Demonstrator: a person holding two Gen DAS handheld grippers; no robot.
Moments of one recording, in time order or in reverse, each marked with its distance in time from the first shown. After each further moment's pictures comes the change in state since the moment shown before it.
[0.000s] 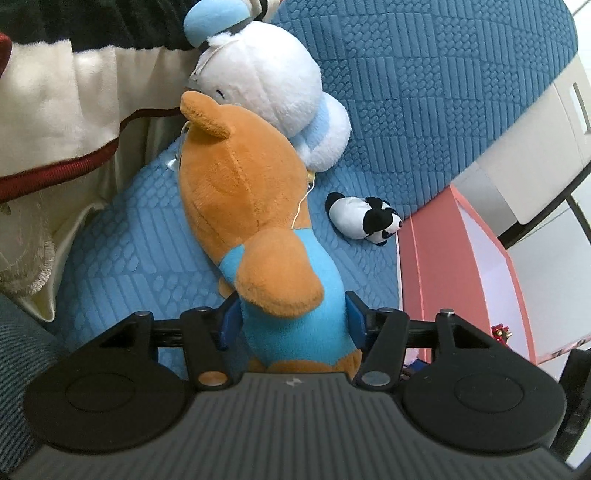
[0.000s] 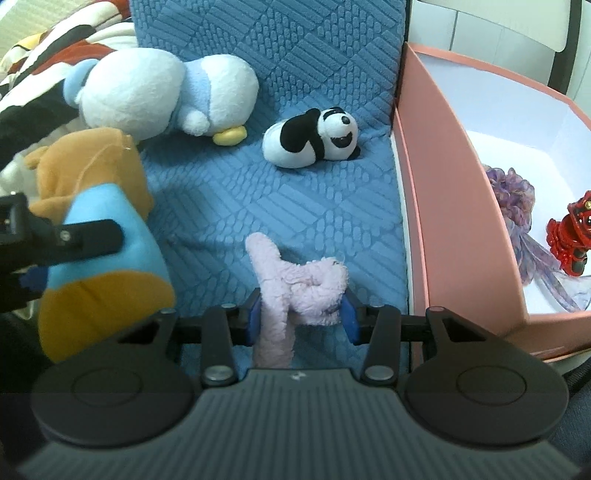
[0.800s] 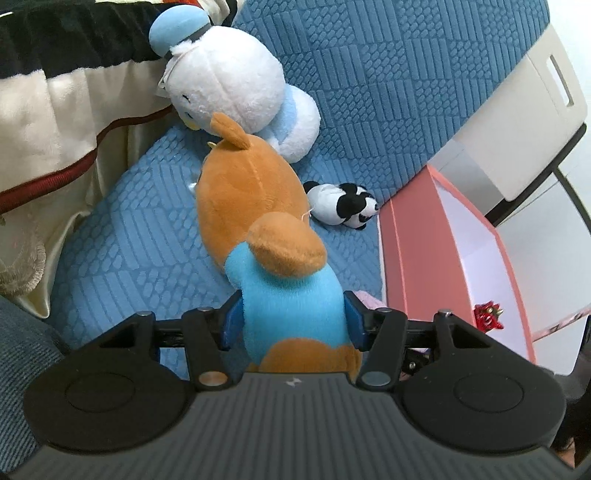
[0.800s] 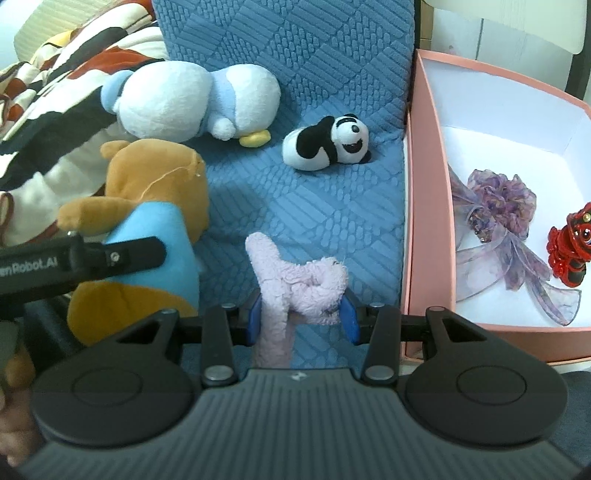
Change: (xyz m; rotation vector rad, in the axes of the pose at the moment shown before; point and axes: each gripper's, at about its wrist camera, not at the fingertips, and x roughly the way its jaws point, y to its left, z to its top) left arm -0.015 -0.024 -0.003 0.059 0.027 -0.015; right arm -0.036 -0.023 0.012 -0.019 0.059 0.144
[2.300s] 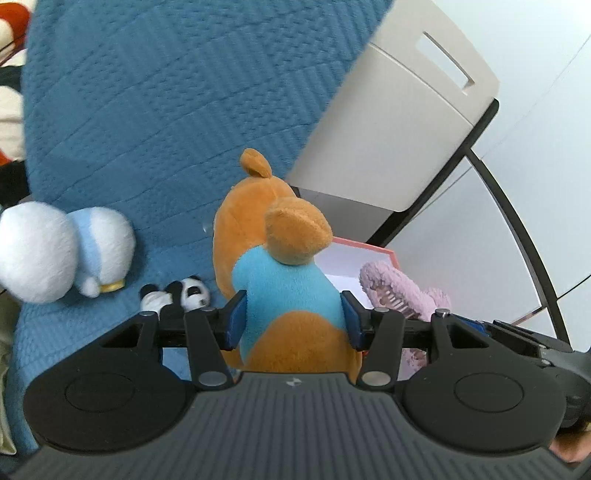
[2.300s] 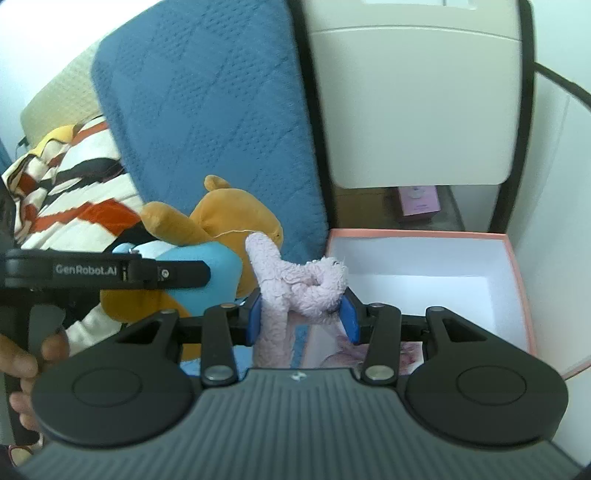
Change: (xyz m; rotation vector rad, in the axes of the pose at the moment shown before) left arm -0.004 -0.237 0.138 0.252 0.085 -0.128; right arm -0.149 -0.113 0.121 0.057 -0.226 -0.007
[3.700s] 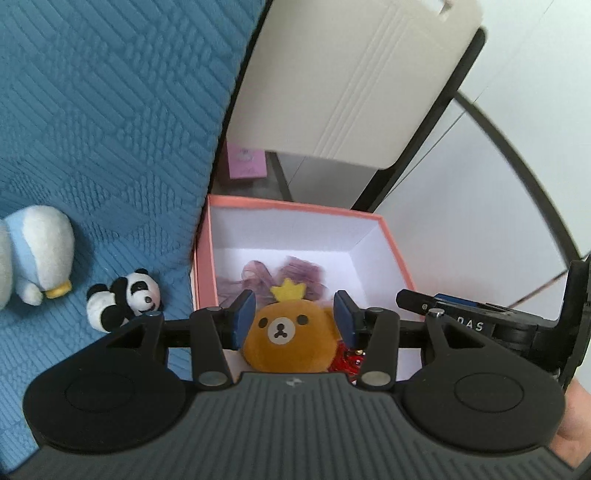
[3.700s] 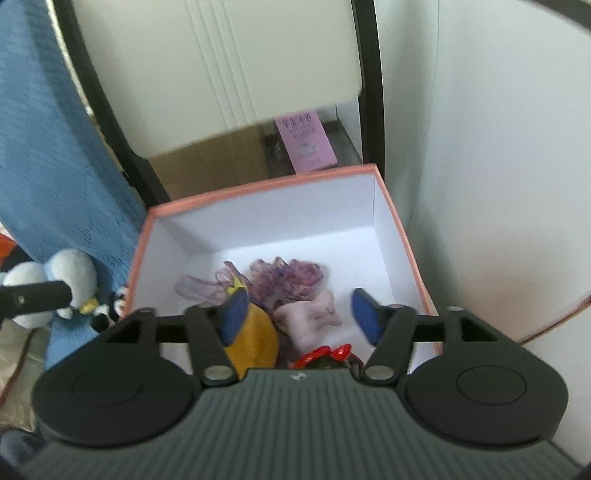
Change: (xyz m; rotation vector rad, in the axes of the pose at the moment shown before) left arm 0.073 -0.047 -0.024 0.105 0.052 -0.002; right arm 0.058 -0.140 -0.029 0.208 0.064 -0.202
